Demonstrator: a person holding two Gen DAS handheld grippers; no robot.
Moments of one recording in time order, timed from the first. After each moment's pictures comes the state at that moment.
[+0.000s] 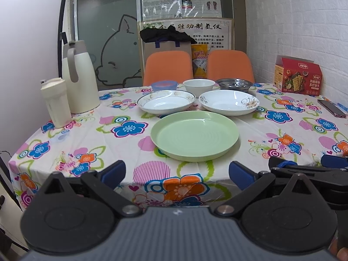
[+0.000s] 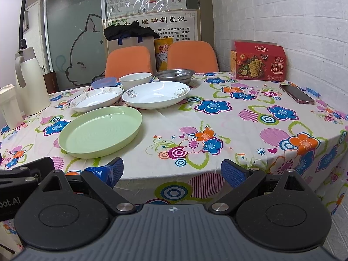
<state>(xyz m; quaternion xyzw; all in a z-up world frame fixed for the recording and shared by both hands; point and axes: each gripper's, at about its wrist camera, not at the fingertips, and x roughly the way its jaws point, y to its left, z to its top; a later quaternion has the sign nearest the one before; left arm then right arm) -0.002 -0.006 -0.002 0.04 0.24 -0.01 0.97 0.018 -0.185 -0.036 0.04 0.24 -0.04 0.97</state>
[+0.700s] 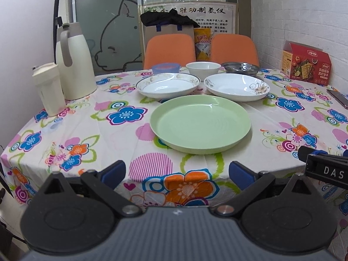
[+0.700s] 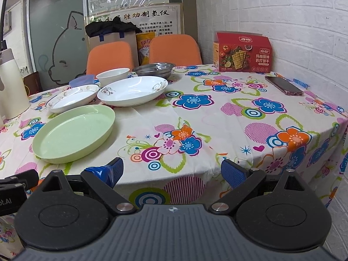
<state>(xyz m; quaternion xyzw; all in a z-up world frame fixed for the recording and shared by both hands) 0.040 -0.002 -0.024 0.04 0.28 -0.01 0.96 0.041 -0.207 -0.047 0.06 0.26 -0.09 0.96</state>
